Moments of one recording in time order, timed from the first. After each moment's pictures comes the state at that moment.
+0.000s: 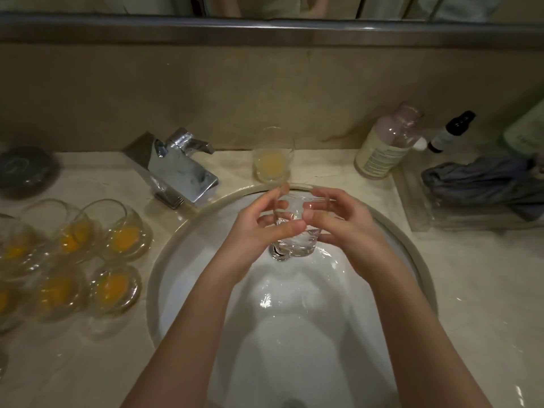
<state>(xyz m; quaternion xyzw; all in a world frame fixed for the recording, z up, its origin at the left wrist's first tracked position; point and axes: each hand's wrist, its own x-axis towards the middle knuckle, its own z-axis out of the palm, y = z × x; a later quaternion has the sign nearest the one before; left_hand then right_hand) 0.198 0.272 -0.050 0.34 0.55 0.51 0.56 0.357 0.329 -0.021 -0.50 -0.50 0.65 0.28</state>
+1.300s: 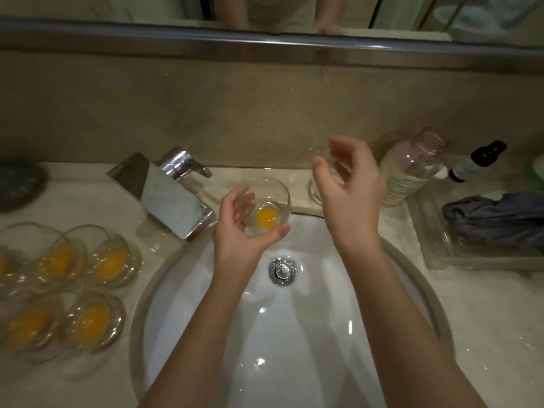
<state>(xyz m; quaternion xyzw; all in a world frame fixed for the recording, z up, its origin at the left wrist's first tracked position) 0.190 0.310 -0.076 0.28 0.65 0.62 0.34 0.300 0.393 -0.010 -0.49 -0.65 0.32 0.48</state>
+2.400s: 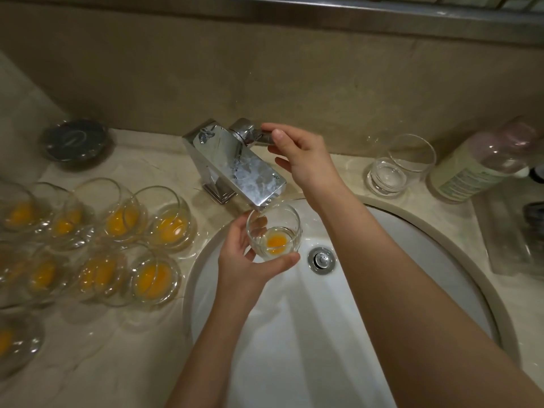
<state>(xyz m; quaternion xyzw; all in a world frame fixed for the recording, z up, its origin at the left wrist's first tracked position) 0.162 0.221 -0.082 0.19 0.71 0.58 0.36 0.186 0.382 -0.027 -0.38 -0.62 0.62 0.29</state>
